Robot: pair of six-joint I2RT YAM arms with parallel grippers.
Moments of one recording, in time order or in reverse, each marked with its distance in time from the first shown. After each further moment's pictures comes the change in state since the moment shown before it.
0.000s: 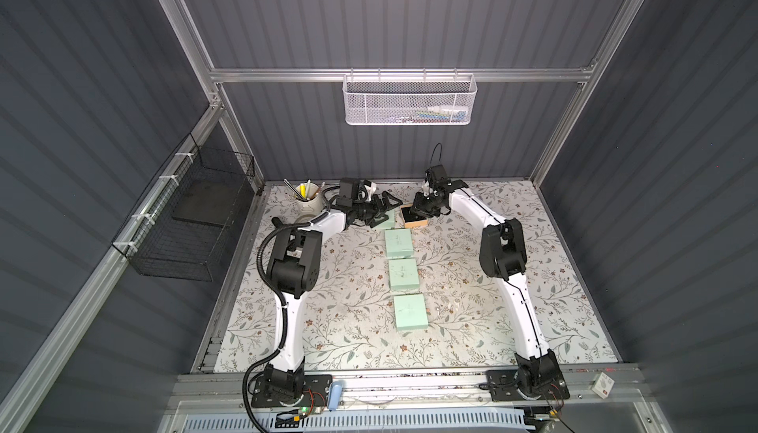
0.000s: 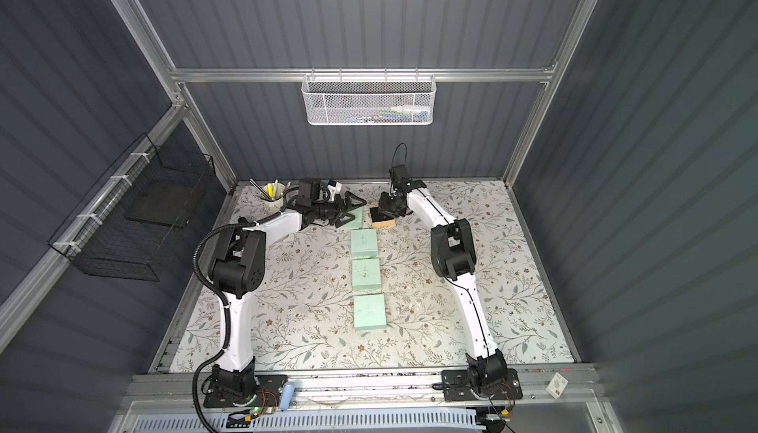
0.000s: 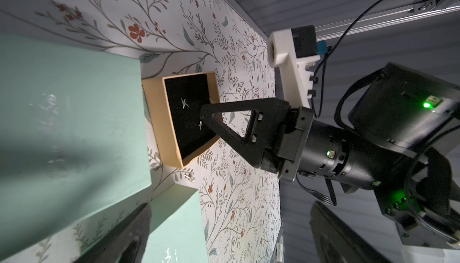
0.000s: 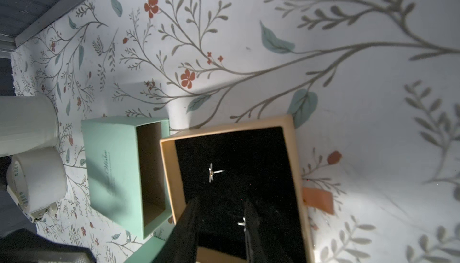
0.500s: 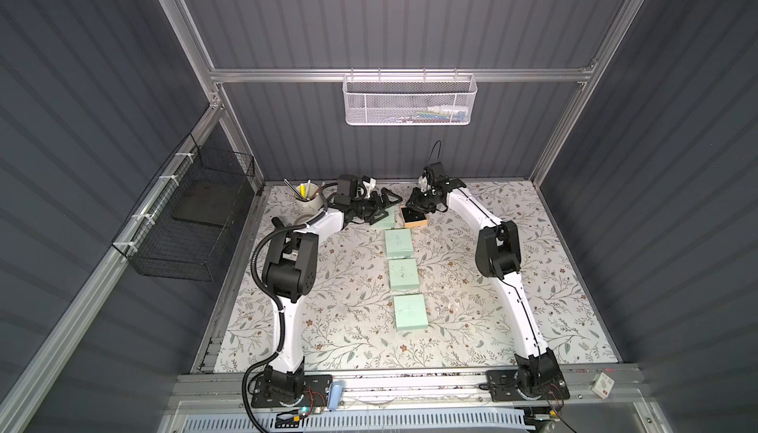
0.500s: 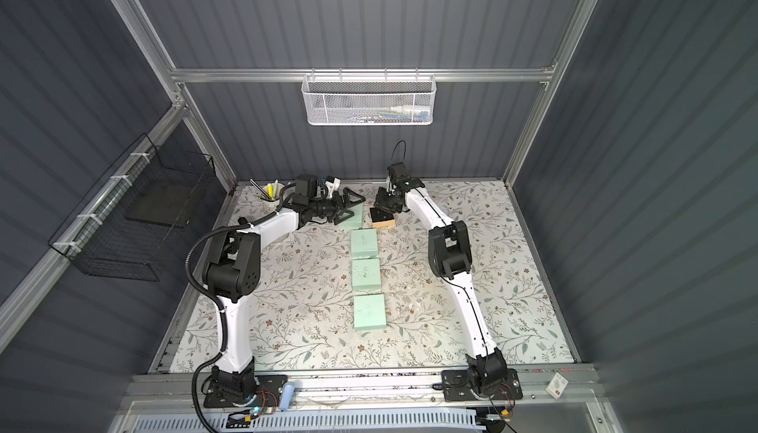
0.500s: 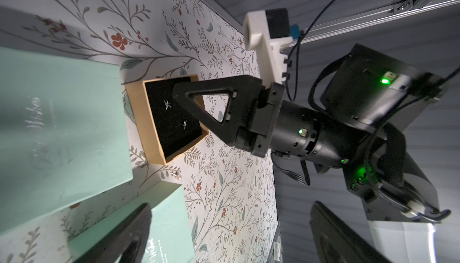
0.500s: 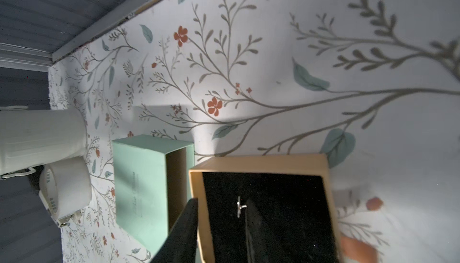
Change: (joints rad) left arm 0.000 -0.049 -0.013 0.002 0.000 0.000; right arm -0.002 0.089 0.126 0.011 -0.046 0.045
